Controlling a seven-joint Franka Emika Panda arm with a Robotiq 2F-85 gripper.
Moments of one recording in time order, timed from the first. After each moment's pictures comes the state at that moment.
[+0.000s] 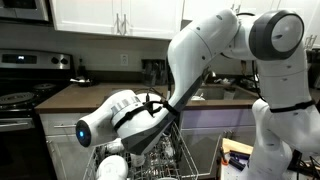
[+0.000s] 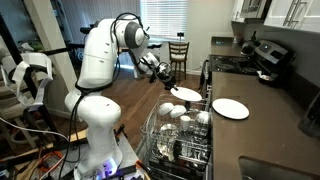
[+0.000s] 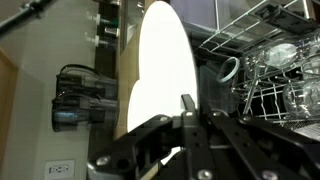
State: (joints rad) arm 0.42 0.43 0.17 -1.90 -0.98 1.38 0.74
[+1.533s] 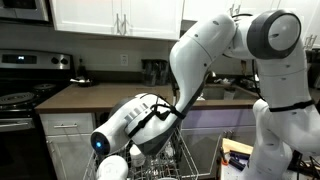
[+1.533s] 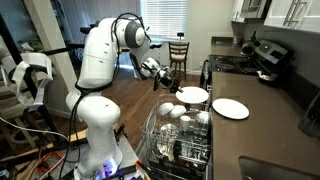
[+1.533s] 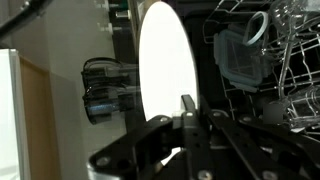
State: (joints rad) arm 0.38 0.42 0.18 -2.01 -1.16 1.47 1.03
